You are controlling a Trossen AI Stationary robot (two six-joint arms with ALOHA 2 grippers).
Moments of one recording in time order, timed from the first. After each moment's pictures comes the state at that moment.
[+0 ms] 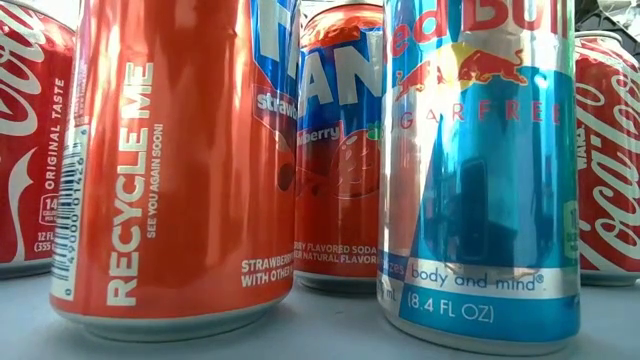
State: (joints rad) left arm 0.36 1.38 2.08 -1.25 -0.59 -0.02; right arm -0.43 2.13 1.80 -0.26 0.06 -0.05
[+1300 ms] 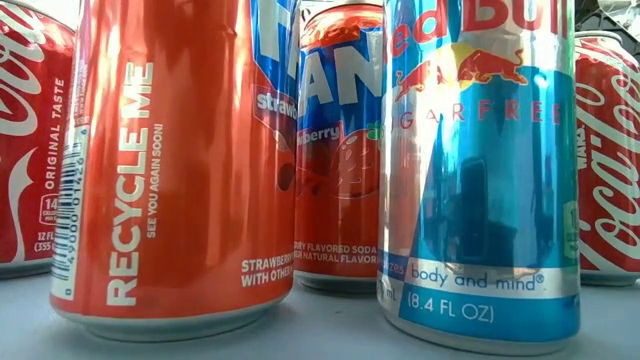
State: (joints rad) left arm 0.36 1.38 2.08 -1.25 -0.59 -0.01; right arm -0.43 2.13 1.80 -0.19 0.05 -0.09
